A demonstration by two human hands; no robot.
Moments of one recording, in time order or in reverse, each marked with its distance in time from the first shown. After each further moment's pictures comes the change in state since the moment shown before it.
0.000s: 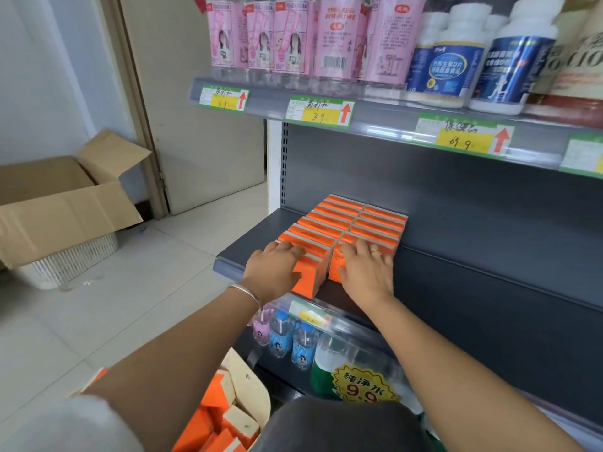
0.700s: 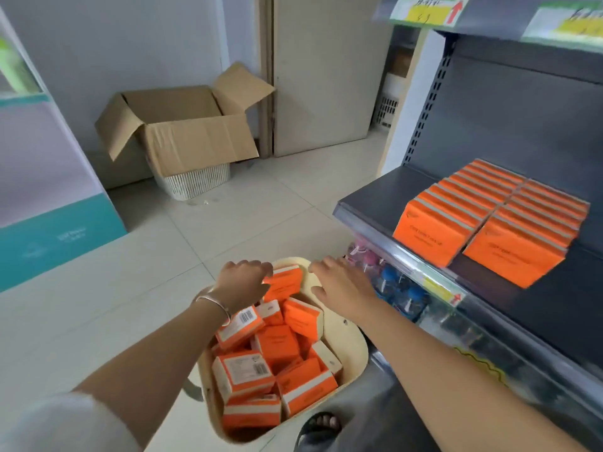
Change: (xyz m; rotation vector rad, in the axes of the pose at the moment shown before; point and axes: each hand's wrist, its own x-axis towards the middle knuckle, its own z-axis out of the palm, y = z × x) left_hand -0.182 -0.195 0.084 0.026 -0.215 -0.413; right_hand -0.065 -0.218 0.057 0.122 -0.381 -0.652
